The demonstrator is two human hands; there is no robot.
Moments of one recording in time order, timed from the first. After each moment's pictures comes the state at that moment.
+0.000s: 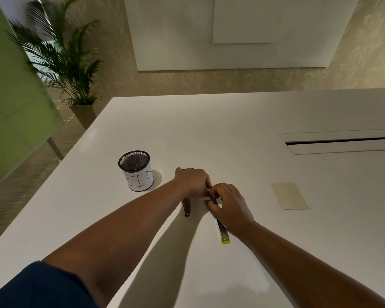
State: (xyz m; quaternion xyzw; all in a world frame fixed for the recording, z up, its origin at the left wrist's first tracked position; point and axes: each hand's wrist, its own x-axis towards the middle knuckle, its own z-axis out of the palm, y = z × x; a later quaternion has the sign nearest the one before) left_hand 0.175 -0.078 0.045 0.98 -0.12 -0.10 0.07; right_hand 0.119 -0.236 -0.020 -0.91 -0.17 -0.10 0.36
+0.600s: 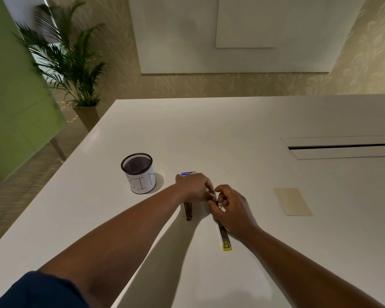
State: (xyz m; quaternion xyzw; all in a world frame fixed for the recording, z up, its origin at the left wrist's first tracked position) left_hand 0.174 -0.073 0.046 0.97 -0.11 -0.14 0.13; right_hand 0.117 -0.236 -0.019 -0.89 -0.12 -0.10 0.44
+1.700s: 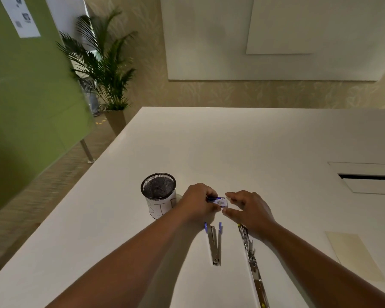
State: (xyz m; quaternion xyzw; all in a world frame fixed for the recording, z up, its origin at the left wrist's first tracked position) left_hand 0.229 -0.003 0.007 0.94 -0.06 -0.03 0.34; right_hand 0.240 -0.206 -0.021 -0.93 -0.14 -0.01 0.34
